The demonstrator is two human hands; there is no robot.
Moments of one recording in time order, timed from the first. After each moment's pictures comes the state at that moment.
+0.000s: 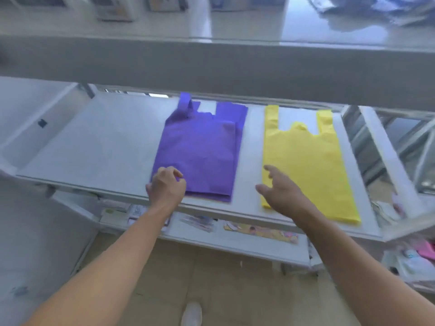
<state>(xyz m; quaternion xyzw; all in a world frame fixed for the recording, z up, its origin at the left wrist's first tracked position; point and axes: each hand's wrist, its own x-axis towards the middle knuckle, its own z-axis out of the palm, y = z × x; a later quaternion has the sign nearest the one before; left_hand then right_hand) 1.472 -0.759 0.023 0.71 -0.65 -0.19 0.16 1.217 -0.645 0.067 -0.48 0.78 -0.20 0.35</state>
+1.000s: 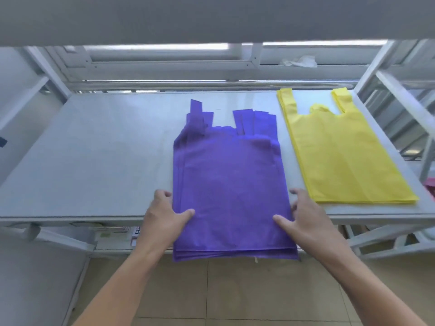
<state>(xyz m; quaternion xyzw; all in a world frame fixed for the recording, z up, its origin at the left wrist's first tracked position) 1.584 -0.793 -0.011 0.65 -0.66 -0.35 0.11 1.319 -0.644 -0.005 -0.39 0.86 -0.20 0.26</state>
